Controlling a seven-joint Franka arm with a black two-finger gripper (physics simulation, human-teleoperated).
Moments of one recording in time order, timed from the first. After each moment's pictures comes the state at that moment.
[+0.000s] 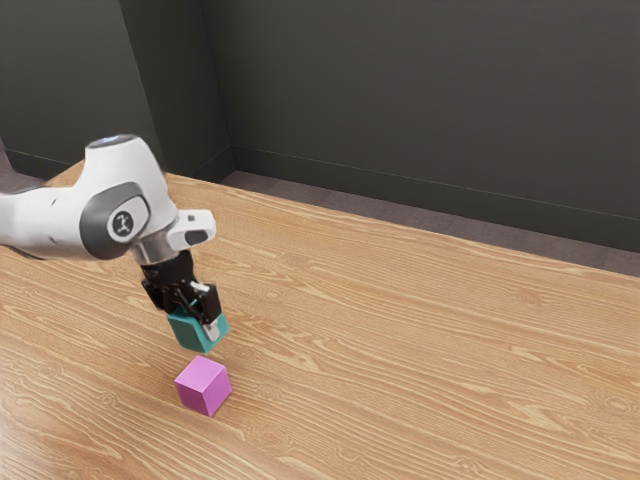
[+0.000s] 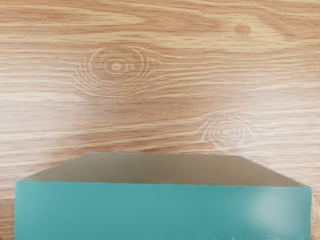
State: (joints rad) arm -0.03 -0.19 0.02 -2.42 -0.19 2.22 0.15
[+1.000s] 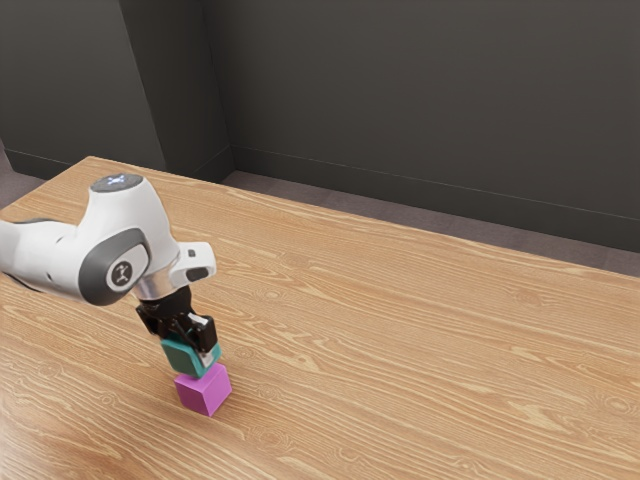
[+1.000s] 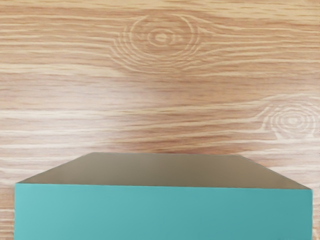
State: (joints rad) arm 0.00 -0.17 -0.02 -2.54 -0.08 2.41 0.03
